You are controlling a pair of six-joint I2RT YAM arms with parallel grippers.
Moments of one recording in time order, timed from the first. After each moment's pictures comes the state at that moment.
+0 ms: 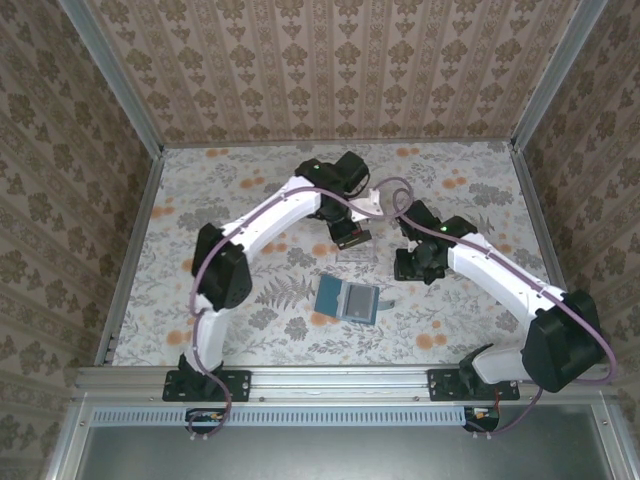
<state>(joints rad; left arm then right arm) -0.82 2.15 2.08 -1.25 0.21 0.58 0.45 1.35 1.03 -1.01 0.00 0.49</state>
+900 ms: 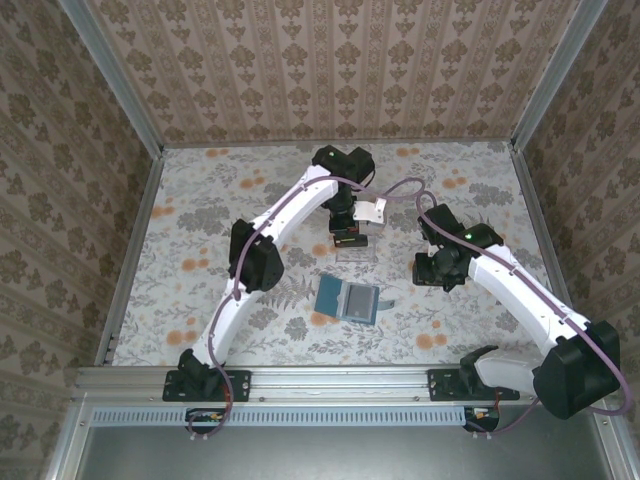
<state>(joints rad) -0.78 2.47 2.55 -1.59 0.22 0.88 0.36 1.21 0.97 -1.08 0.02 0.45</state>
